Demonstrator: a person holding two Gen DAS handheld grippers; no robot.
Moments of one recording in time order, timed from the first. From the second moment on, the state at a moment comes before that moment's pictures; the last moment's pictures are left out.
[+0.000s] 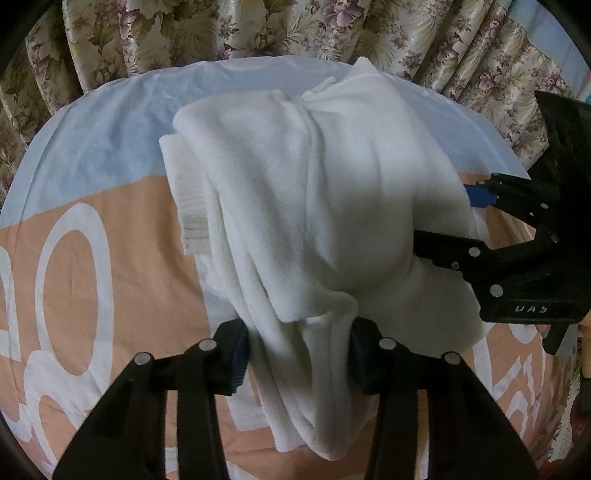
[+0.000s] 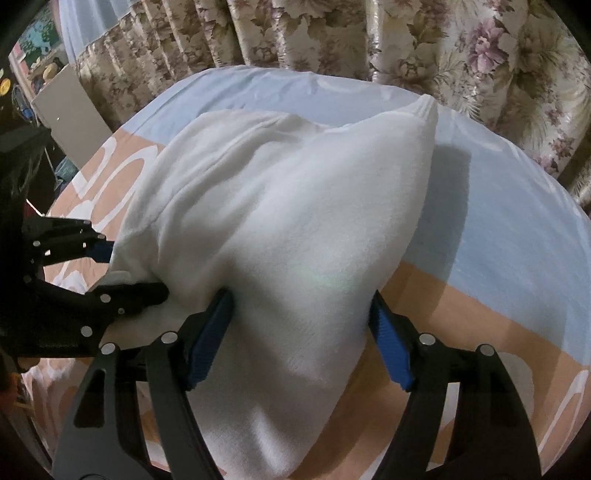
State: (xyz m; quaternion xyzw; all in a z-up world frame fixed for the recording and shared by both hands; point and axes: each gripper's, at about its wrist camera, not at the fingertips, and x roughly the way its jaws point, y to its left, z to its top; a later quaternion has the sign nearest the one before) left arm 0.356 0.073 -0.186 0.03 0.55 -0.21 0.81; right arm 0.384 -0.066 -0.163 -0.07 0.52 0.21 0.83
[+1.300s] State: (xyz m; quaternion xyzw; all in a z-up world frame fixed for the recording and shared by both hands) left arm 0.345 0.062 -0.135 0.04 0.52 -0.17 0.84; right arm 0.363 -0.052 -0.118 -0.12 0.43 0.20 0.87
